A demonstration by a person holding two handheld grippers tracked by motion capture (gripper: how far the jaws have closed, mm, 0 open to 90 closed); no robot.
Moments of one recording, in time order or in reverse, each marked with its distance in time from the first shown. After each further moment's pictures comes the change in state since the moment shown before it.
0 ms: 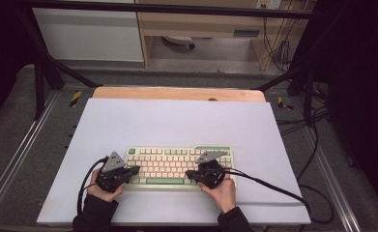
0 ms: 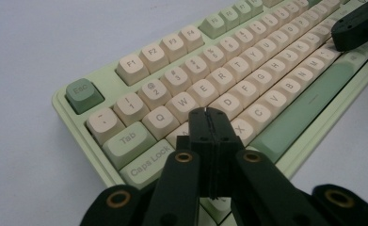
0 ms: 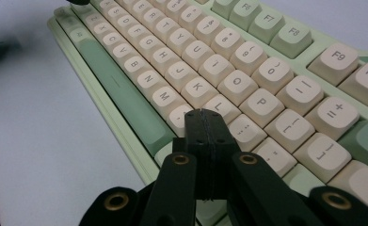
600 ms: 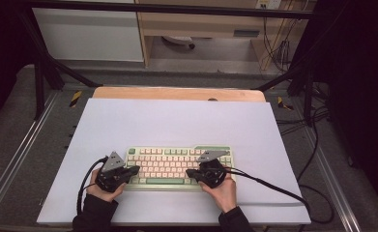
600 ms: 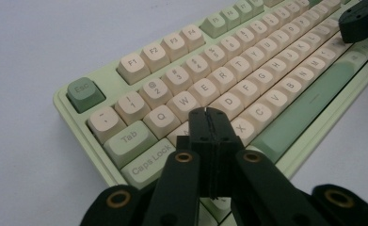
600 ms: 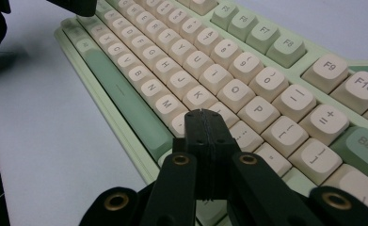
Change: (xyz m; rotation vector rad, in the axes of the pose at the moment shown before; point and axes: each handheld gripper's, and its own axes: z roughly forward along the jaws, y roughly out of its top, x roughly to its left) left arm 0.001 0.000 0.000 0.001 0.002 -0.004; right arm 0.001 0.003 -0.005 -0.020 0.001 0.008
